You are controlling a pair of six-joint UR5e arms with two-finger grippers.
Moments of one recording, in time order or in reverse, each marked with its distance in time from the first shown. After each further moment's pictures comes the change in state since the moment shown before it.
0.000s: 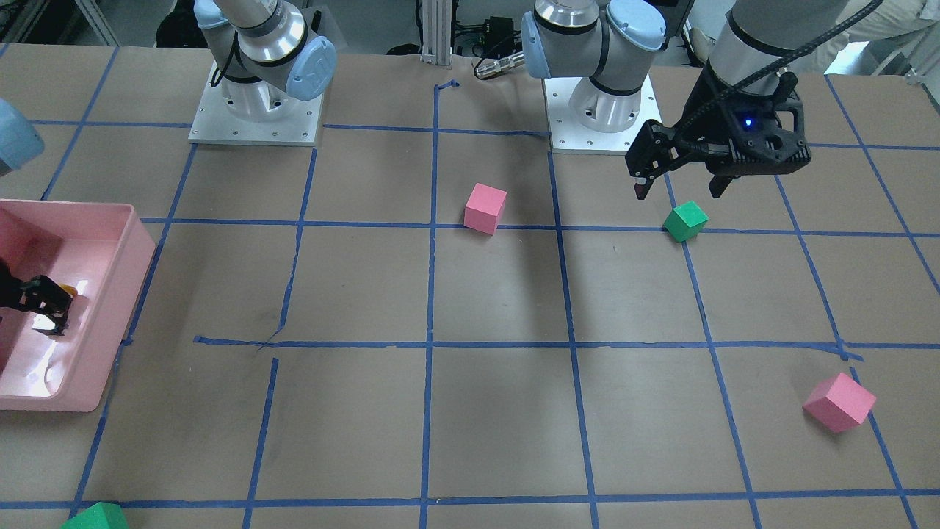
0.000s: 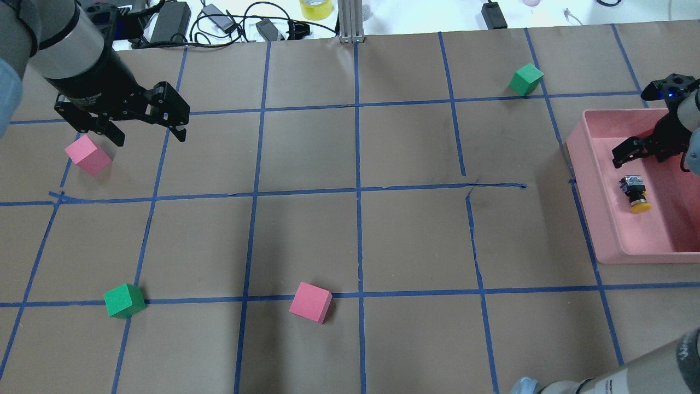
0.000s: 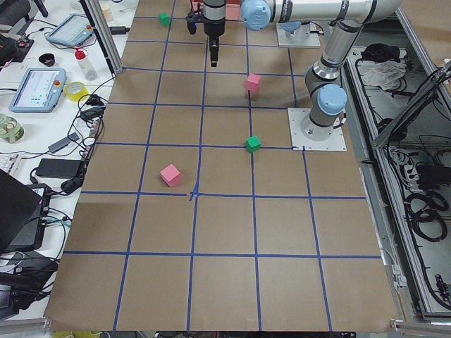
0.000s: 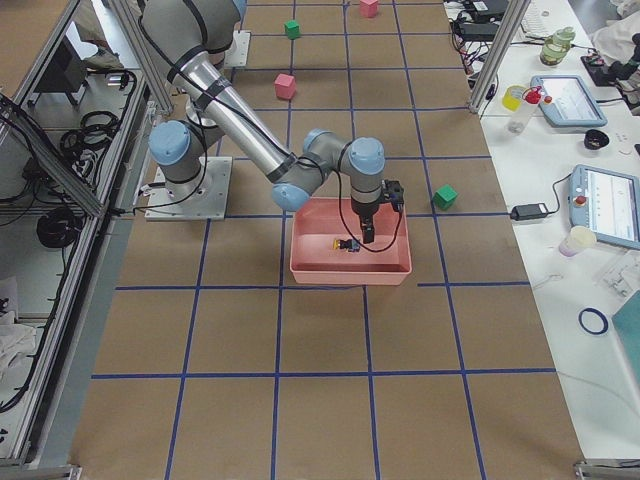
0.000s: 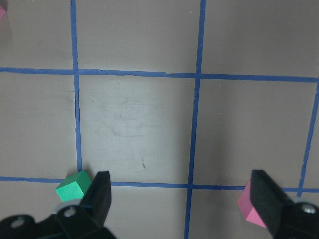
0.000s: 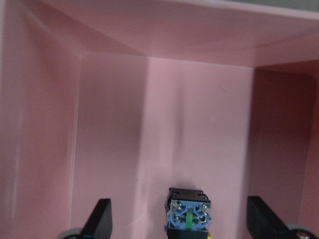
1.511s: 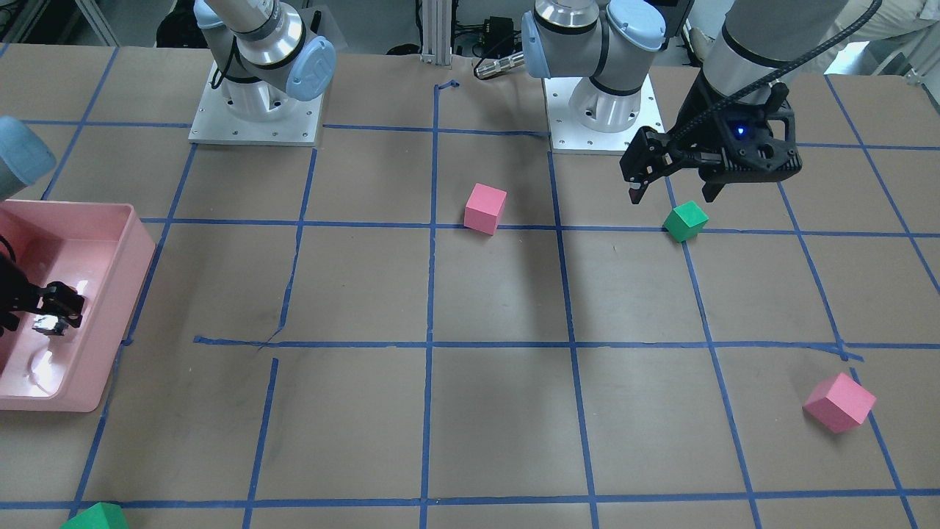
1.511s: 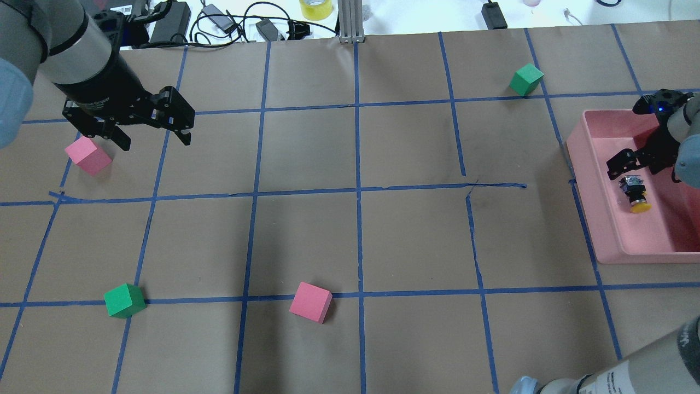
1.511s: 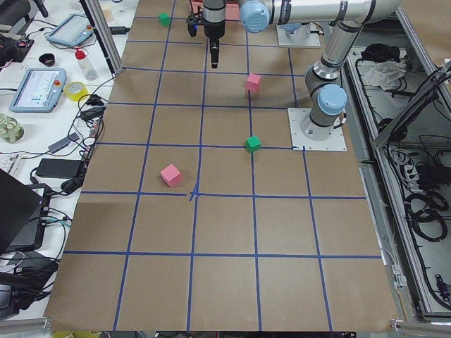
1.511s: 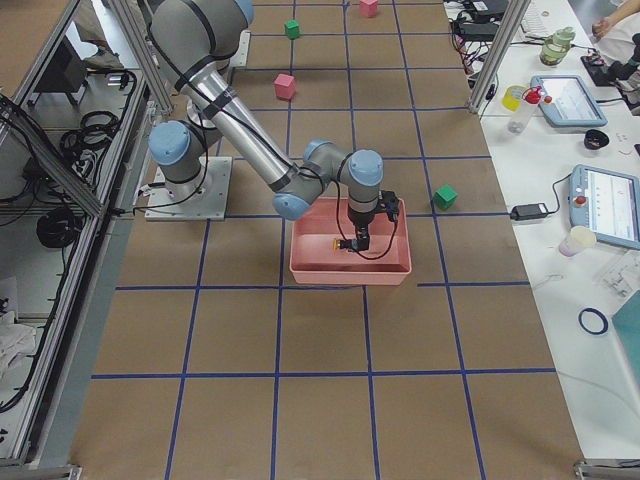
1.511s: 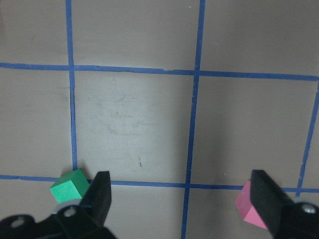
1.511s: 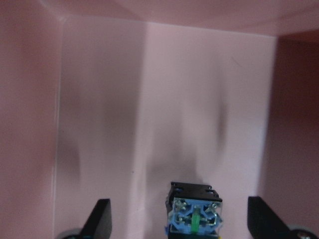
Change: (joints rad) left arm -0.004 -0.005 -0.015 0.009 -0.005 -0.006; right arm -0.004 0.046 0.022 -0.016 -0.031 -0.011
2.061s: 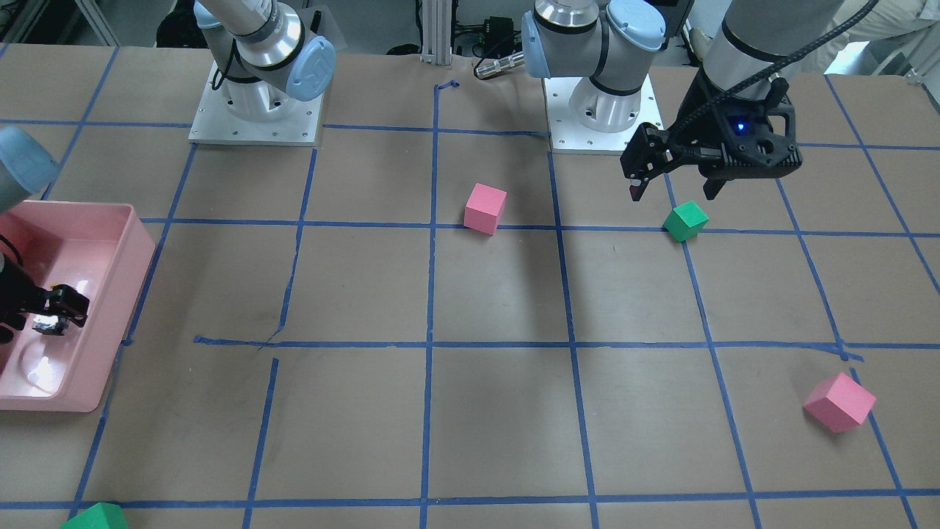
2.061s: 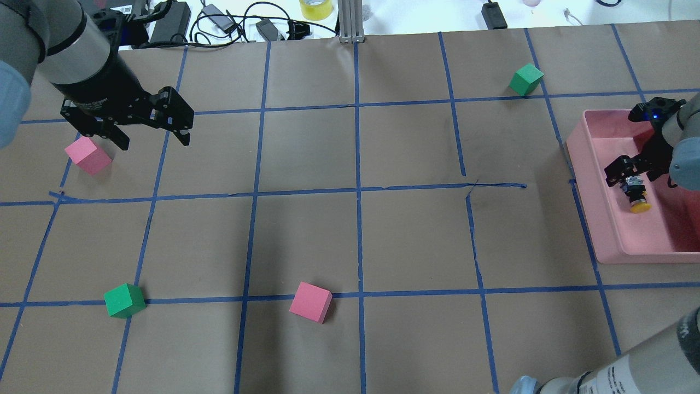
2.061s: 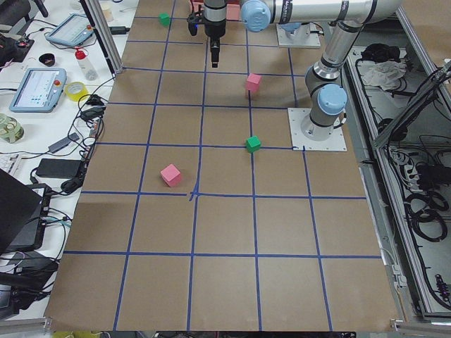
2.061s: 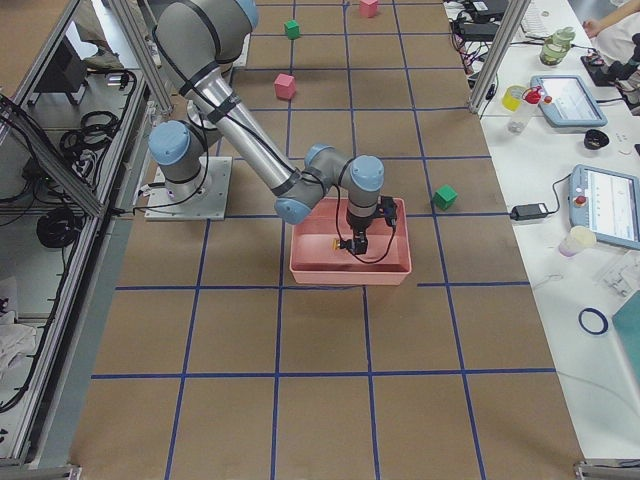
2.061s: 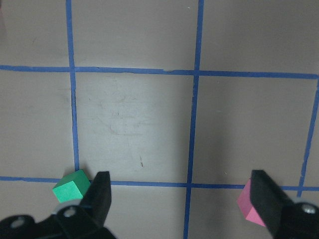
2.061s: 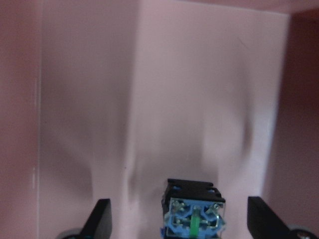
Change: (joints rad) left arm -0.001 0.006 -0.001 -0.001 0.001 0.005; right arm 0.000 0.028 0.000 0.000 -0.030 -0.001
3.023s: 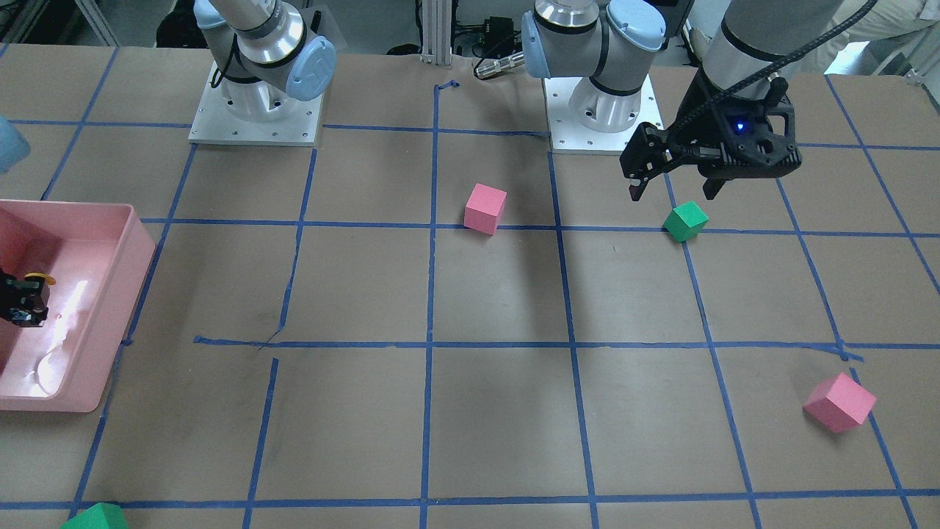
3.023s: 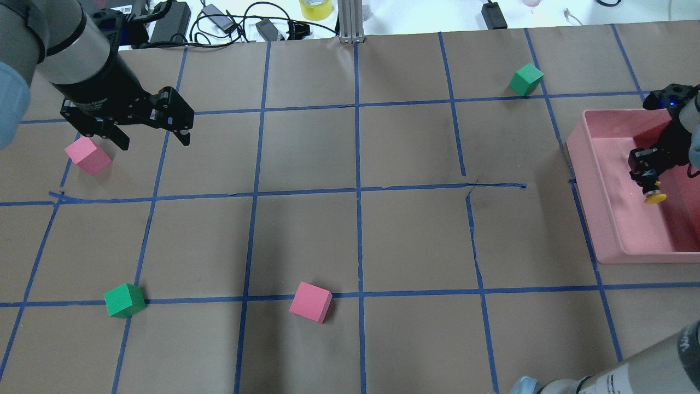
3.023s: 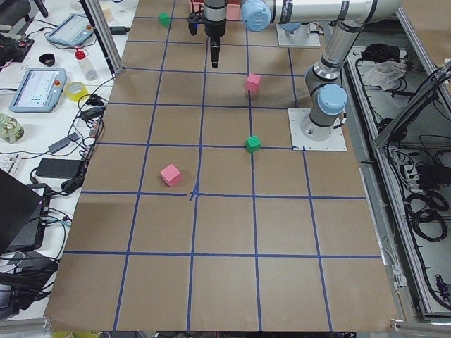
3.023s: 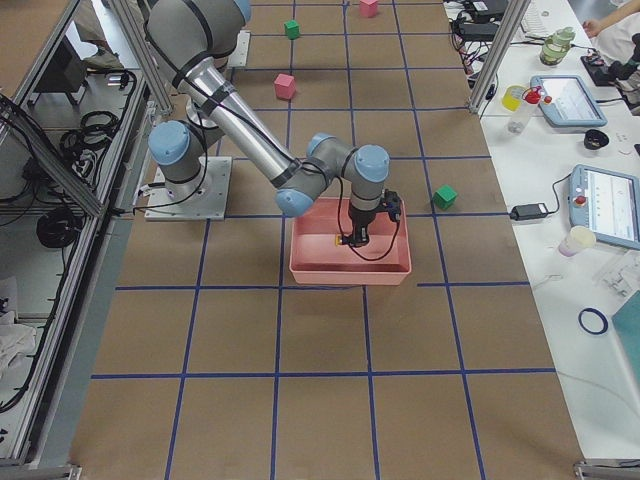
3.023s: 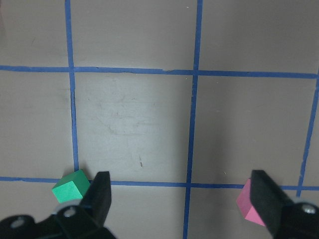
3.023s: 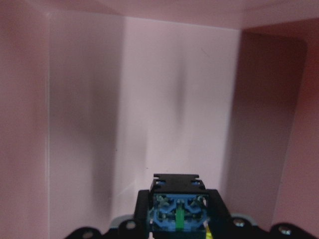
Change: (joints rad) left arm -0.001 0.001 0.000 0.000 0.002 0.000; right arm 0.006 -0.075 -0.089 0.163 -0.028 0.015
